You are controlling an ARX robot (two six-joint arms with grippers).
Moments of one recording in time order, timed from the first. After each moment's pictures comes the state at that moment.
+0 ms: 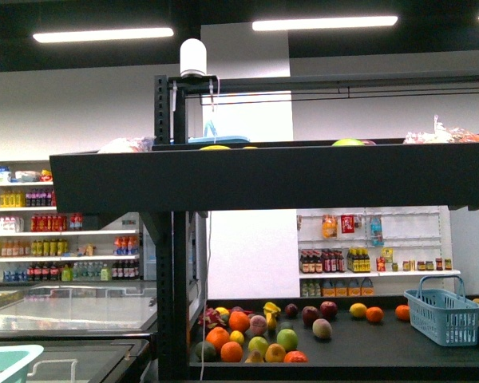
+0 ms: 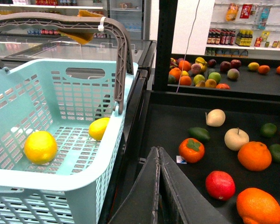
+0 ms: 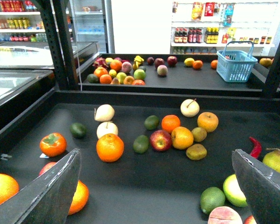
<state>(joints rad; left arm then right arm) -0.01 0.05 0.06 0.00 0.00 -0.01 0.00 0.00 0.02 0.00 0.00 0.00</state>
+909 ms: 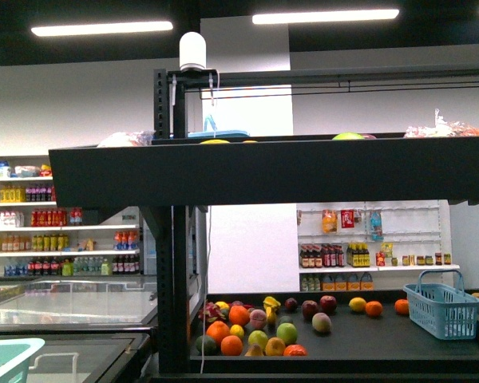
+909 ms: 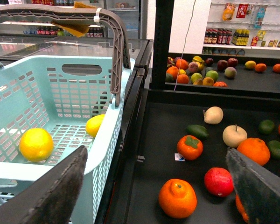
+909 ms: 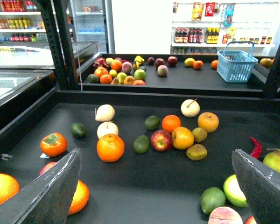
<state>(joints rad) -0.01 0.01 0.01 0.00 0.00 -0.01 0.00 0.00 0.02 0.00 0.00 0.00</state>
